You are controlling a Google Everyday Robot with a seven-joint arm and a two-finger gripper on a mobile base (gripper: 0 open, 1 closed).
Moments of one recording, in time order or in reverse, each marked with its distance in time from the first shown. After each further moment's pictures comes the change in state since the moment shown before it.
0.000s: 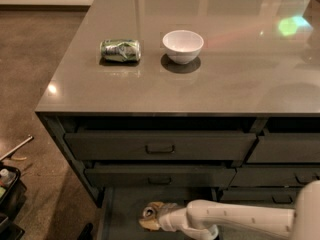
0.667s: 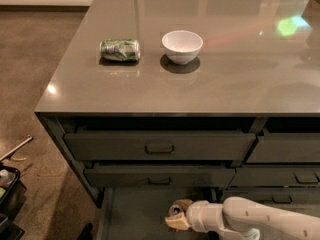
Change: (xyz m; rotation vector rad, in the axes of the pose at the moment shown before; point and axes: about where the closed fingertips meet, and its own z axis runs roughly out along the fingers) arm -0.008 -0.012 -0.139 0.045 0.036 0.034
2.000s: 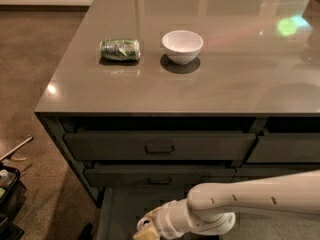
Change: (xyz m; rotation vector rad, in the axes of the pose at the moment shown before) arm -0.082 0.127 -0.002 -0.219 0.183 0.044
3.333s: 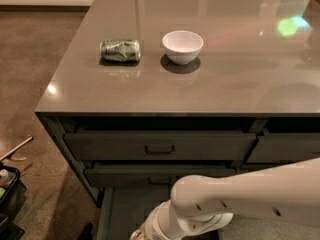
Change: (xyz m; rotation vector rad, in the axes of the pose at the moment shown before) arm -0.030 0.086 -0.055 -0.005 0.229 0.018
